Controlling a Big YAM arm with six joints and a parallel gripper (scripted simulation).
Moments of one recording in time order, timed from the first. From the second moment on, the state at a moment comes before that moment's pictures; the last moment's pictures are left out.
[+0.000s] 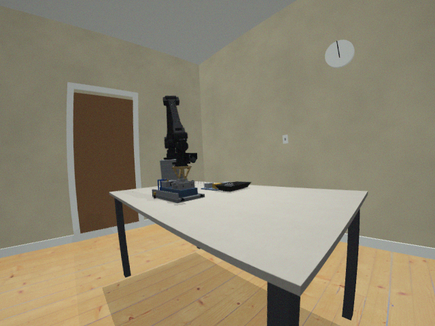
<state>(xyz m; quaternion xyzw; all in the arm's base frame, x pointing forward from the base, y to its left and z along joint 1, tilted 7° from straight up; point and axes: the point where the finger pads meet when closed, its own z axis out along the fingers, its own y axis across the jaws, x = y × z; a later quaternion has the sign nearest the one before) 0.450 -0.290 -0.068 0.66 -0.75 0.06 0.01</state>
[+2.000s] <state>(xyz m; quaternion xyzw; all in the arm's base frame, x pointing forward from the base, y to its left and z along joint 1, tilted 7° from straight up) 0.449 -0.290 -0.075 0.66 -0.75 0.06 0.01</state>
